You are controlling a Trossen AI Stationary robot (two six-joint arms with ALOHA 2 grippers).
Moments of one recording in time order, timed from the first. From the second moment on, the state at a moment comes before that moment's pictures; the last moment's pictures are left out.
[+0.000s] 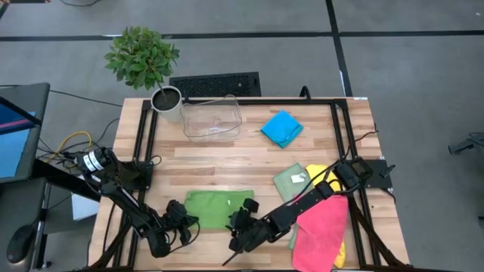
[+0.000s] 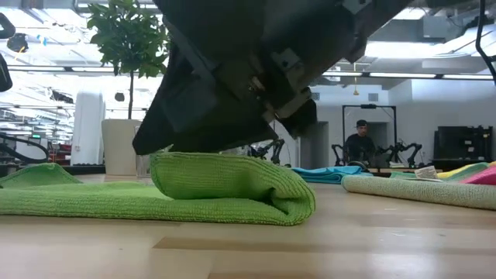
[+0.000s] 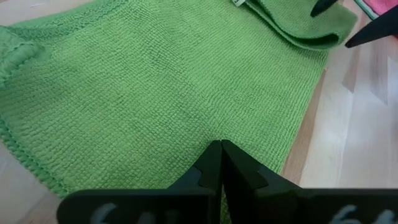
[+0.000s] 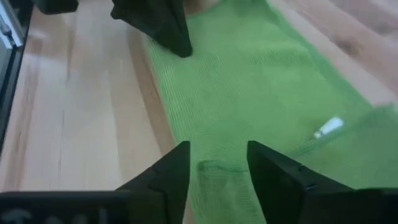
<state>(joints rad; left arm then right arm) -1.02 1.76 0.63 -0.04 -0.85 -1.63 0.55 2.24 1.50 -0.06 0.59 0.63</state>
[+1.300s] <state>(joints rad) -0.70 1.93 0.88 0.39 -0.71 -0.69 0.71 2.16 1.27 -0.06 0.88 0.93</state>
